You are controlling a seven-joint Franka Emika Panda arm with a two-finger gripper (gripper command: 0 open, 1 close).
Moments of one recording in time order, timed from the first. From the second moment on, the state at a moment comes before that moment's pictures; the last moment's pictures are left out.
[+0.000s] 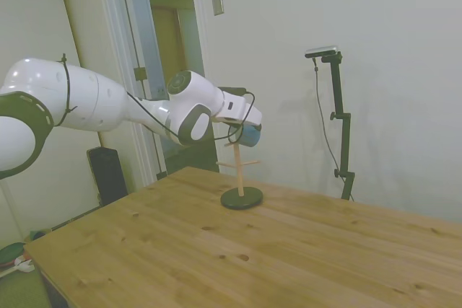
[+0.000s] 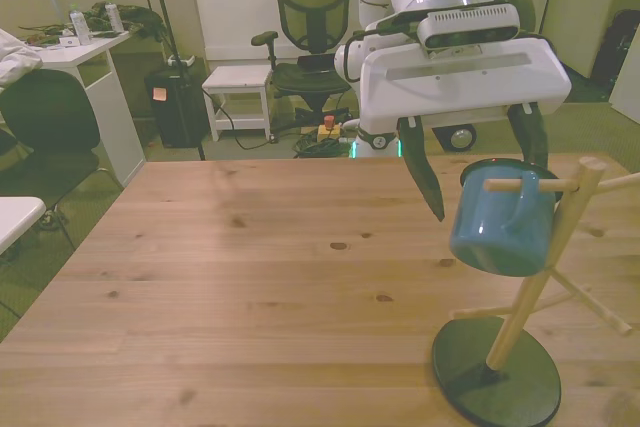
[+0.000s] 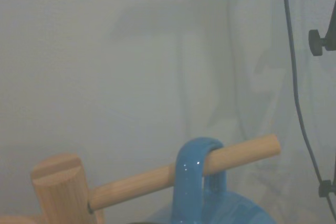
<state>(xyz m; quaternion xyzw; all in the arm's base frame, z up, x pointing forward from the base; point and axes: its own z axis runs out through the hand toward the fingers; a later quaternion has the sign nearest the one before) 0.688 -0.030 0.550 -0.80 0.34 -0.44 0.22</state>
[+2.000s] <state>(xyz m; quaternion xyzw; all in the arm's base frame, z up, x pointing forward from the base) 0.674 -0.016 0.550 -0.78 0.30 -0.49 0.24</state>
